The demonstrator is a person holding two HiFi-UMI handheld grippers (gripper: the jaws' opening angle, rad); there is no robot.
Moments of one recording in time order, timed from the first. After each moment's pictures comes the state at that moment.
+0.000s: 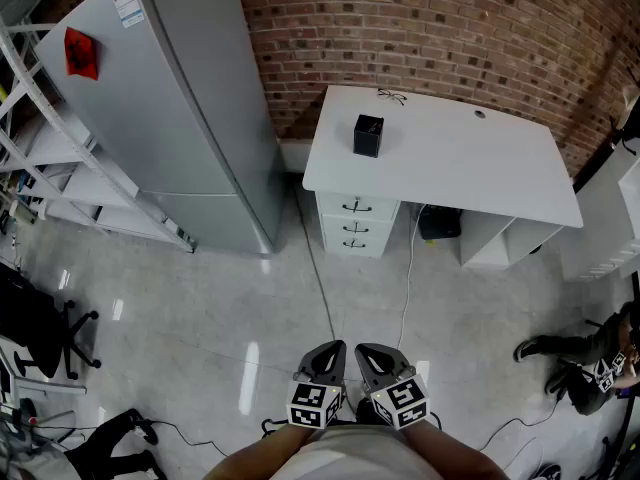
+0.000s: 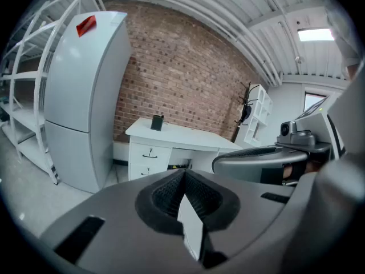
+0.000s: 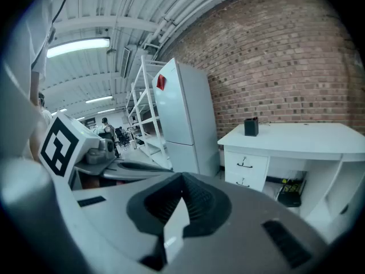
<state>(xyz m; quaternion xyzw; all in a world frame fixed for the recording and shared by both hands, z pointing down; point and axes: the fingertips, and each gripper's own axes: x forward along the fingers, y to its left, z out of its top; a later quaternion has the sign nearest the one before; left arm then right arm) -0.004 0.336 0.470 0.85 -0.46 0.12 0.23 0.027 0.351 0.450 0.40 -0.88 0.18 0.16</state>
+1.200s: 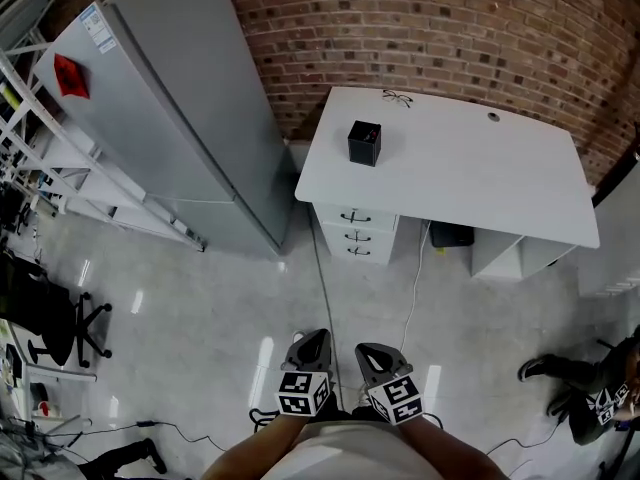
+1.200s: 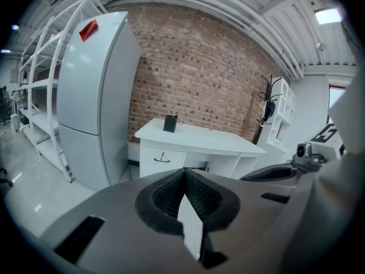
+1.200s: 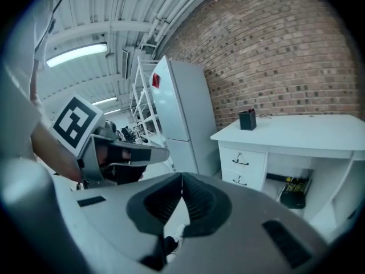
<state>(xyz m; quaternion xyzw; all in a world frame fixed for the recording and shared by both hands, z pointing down) 0.042 0.256 0.484 0.79 -0.54 0.13 0.24 0.113 0.293 0.489 0.37 -0.89 0.20 0.17</state>
